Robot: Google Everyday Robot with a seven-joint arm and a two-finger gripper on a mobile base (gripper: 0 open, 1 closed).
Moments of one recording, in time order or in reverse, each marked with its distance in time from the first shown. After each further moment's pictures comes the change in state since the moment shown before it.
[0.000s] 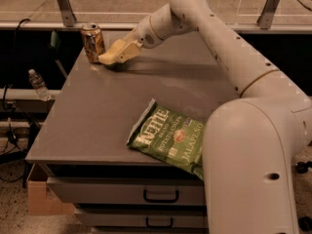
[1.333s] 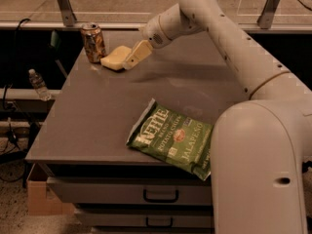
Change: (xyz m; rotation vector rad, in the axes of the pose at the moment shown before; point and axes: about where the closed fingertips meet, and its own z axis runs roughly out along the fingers) arm 0.011 -0.001 -0.018 0.002 0.001 0.033
